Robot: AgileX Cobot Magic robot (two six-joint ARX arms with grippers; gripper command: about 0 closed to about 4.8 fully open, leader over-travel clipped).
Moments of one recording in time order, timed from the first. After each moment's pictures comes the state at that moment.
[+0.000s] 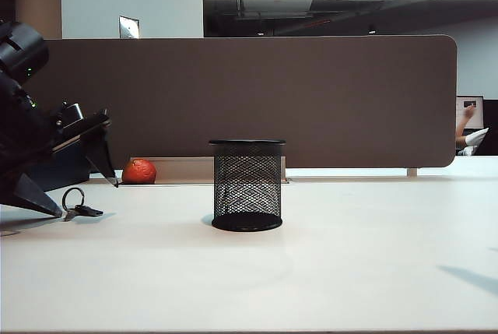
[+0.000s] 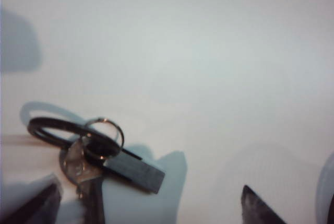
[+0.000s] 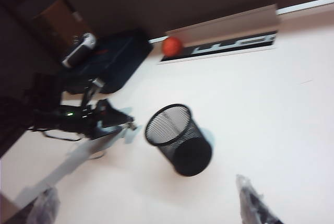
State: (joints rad) left arm -0.07 1.72 0.95 -0.12 0.33 -0.36; right arm 0.05 0.41 0.60 -0.38 -0.61 0.39
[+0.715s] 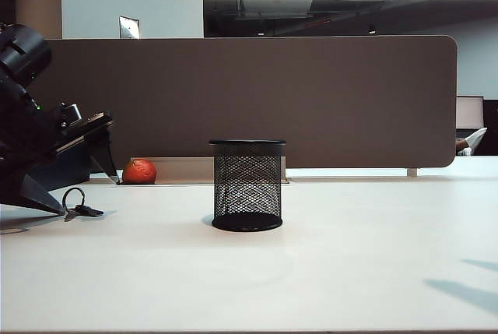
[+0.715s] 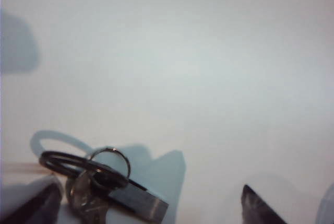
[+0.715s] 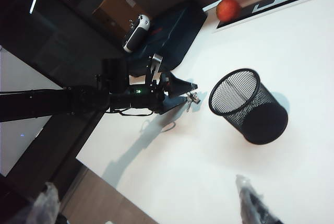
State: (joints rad) left arm -0.07 1.75 0.96 -0.07 0.30 -0.42; right arm 0.05 0.41 0.60 -0.39 -0.81 0.61
